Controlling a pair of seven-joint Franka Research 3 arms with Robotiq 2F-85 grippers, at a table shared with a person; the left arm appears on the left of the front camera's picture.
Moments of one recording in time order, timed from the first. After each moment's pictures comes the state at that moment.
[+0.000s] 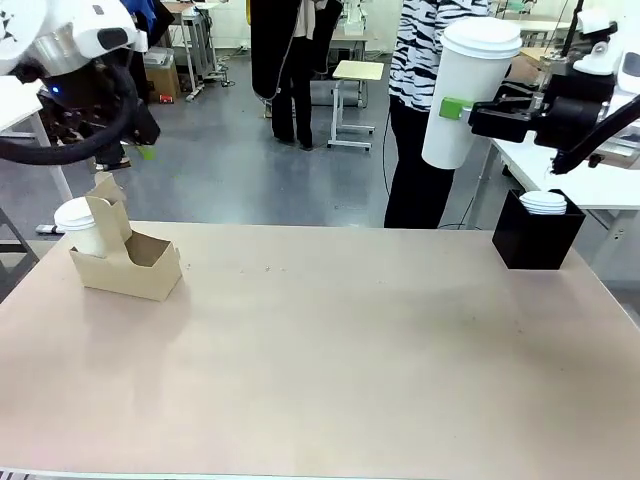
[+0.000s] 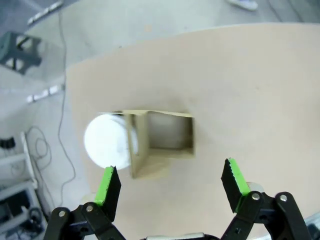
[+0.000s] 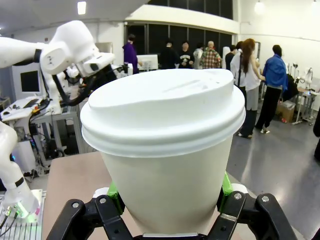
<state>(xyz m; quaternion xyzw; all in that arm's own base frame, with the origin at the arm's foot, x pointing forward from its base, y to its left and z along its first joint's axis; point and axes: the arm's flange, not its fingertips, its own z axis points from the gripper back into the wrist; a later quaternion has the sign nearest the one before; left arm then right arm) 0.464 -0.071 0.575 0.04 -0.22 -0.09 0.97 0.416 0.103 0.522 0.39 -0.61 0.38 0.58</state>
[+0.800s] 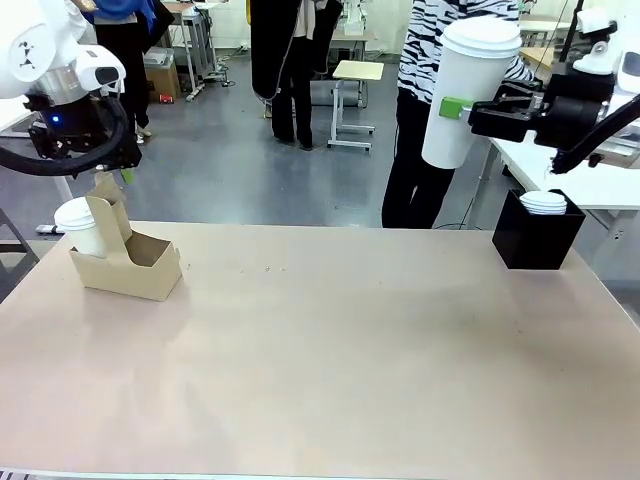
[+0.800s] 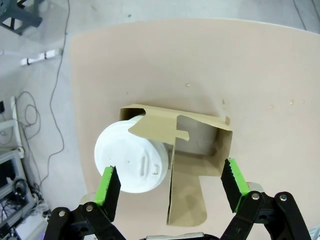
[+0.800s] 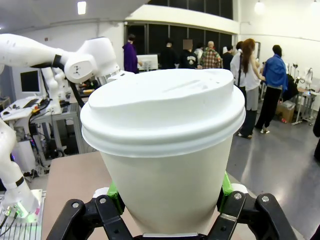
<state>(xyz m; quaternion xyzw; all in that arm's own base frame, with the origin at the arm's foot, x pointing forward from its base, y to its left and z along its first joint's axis) 0.518 -0.028 0.518 0.04 -0.15 -0.02 0.99 0.416 0.103 0.523 0.39 -0.61 0.38 0.58</state>
